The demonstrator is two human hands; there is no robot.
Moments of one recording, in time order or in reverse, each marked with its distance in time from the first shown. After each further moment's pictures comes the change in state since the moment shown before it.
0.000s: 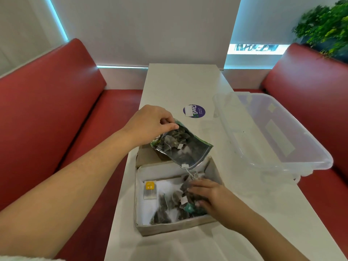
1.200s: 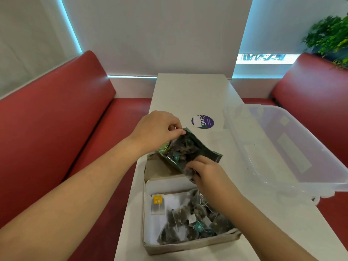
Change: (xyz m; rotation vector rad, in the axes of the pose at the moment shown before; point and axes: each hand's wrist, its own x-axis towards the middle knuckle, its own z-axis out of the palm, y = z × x) left_hand 0.011 -0.001 -0.016 0.105 0.052 0.023; right_hand 0.075 -0.034 -0.038 0.019 0.273 0.035
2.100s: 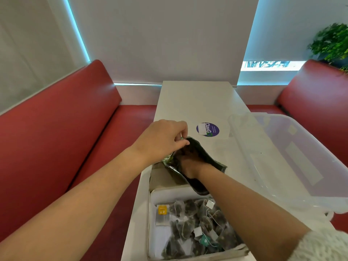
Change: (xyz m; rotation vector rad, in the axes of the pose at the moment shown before) left_hand -0.004 0.005 -0.010 0.031 -0.018 0.075; right_hand 0.119 0.030 0.061 -0.308 -0.490 0.158
